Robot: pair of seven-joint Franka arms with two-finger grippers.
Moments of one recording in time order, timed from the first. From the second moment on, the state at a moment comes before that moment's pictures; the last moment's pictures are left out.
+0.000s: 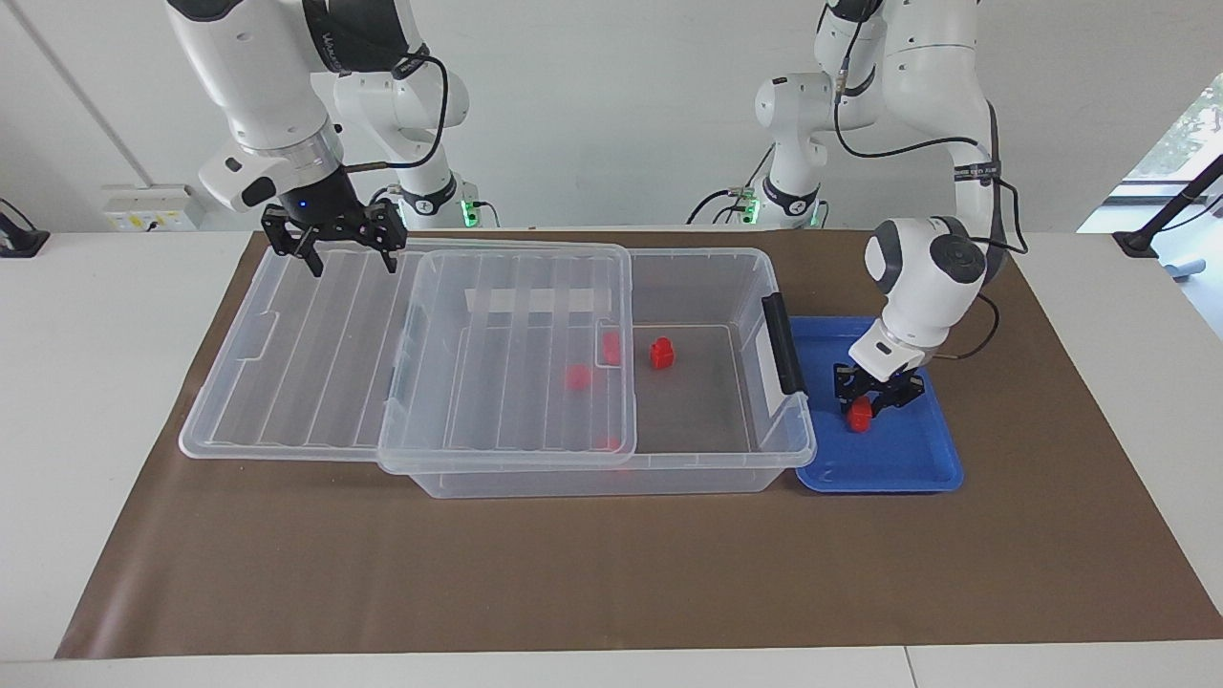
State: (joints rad) left arm -0.03 0.21 -0.07 -2.15 -0.01 2.45 0.19; right arm -0.05 -0.06 0.14 -1.71 0.02 1.65 0.06
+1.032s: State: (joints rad) left arm -0.30 -0.01 -0.09 -1.87 -0.01 2.00 -0.32; right arm -0.05 -0.06 0.14 -1.71 0.02 1.65 0.06
